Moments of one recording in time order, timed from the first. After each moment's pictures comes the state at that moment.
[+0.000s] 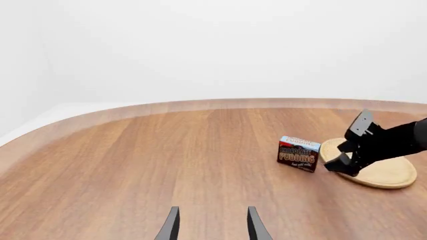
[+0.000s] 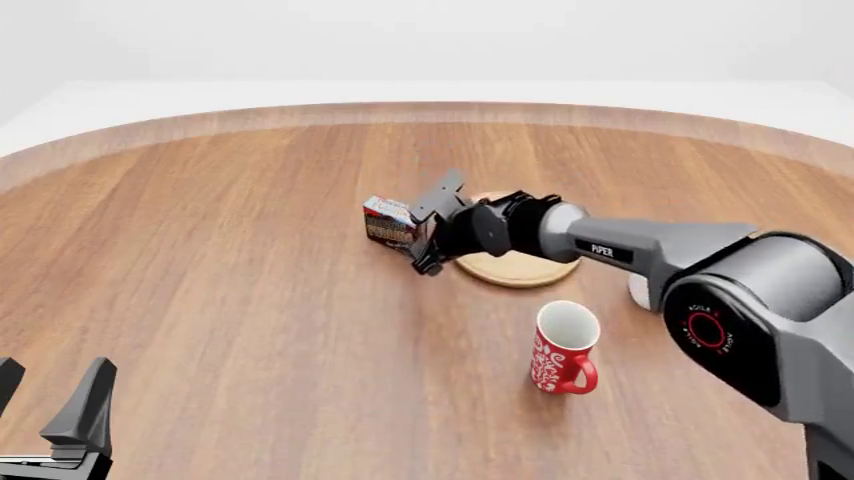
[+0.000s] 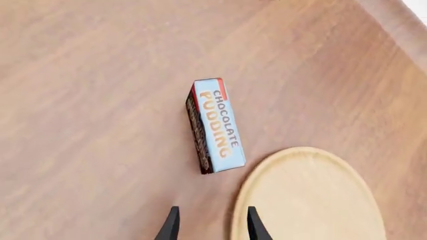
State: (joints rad) left arm 0.00 0.00 0.00 0.00 0.00; right arm 0.52 2.18 -1.58 0.24 -0.36
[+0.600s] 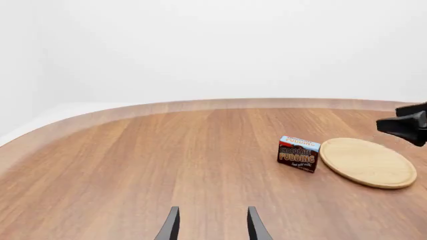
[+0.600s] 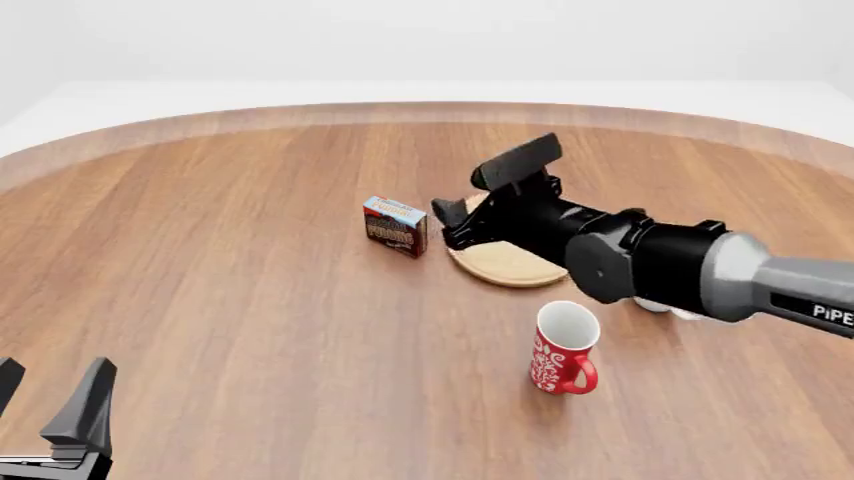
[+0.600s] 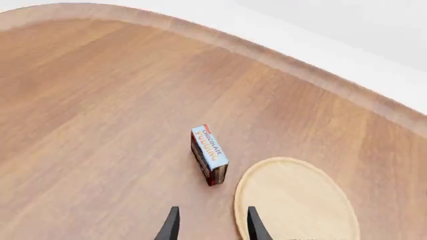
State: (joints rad) left arm 0.00 0.00 0.00 0.00 0.00; right arm 0.54 1.63 -1.03 -0.18 -0.10
